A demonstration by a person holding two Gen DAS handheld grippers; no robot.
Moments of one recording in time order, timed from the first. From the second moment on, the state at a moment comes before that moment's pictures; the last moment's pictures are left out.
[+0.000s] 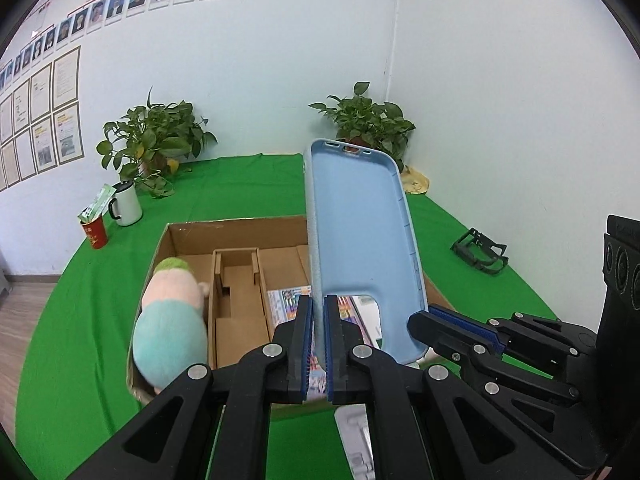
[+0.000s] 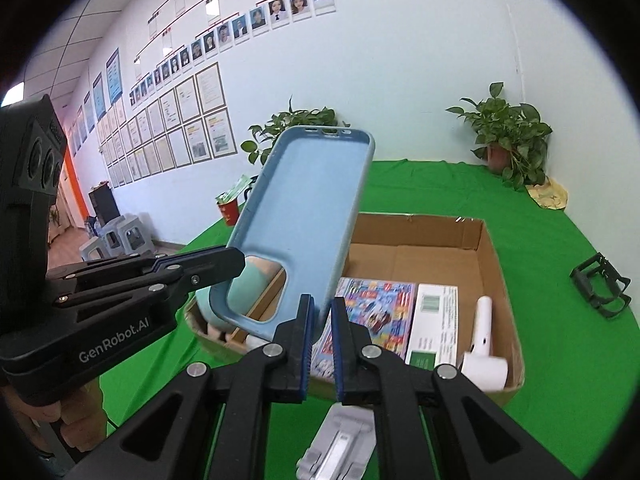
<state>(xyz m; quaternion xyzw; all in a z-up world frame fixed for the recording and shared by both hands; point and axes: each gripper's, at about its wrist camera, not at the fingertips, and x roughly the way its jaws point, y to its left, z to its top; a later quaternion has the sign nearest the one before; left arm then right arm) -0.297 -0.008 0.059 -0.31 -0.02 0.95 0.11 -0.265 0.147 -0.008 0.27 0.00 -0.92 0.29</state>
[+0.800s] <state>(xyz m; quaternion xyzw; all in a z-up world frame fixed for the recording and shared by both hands) -0.475 -0.021 -0.083 -0.49 -0.03 0.86 0.11 -0.394 0.126 -0.100 0.45 -0.03 -0.84 0.29</state>
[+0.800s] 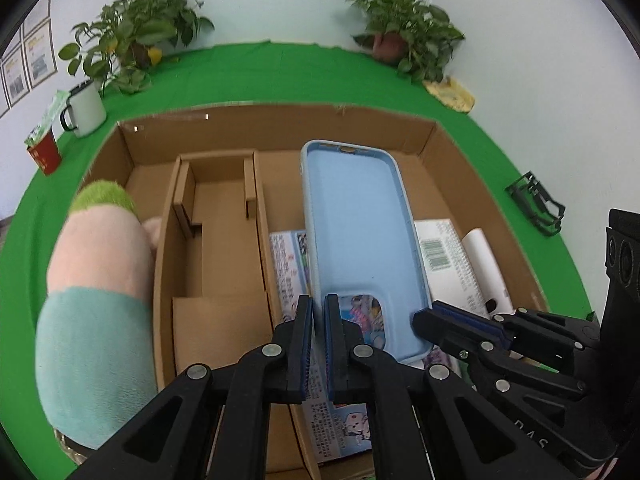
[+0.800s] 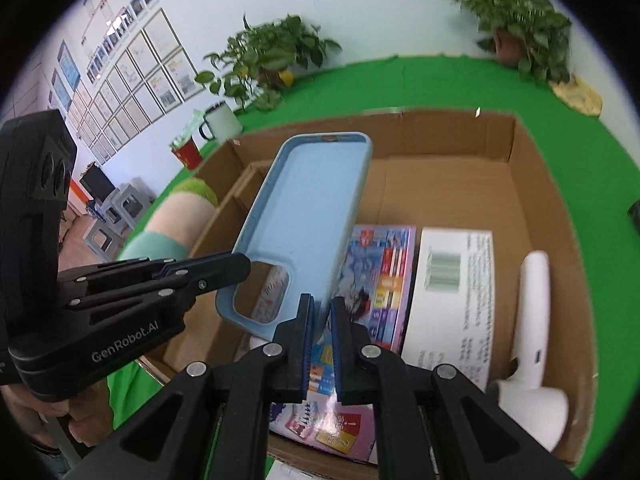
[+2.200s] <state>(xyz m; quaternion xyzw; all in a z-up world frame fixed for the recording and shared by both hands) -0.352 -0.060 0.002 -0.30 0.01 0.96 0.03 -0.352 0.133 -0.091 0.39 0.01 -0.88 0.27</state>
